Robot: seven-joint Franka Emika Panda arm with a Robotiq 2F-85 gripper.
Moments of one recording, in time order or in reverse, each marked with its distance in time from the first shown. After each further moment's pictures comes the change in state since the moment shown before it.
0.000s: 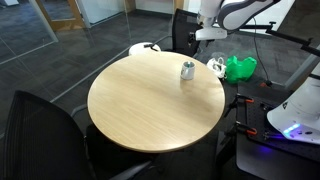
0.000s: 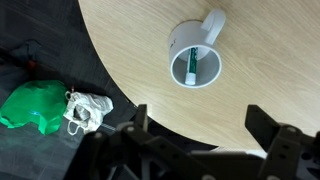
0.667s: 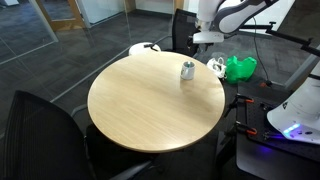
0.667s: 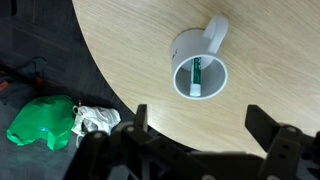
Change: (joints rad) arm 0.064 0.059 -0.076 0.014 0.033 0.009 0.044
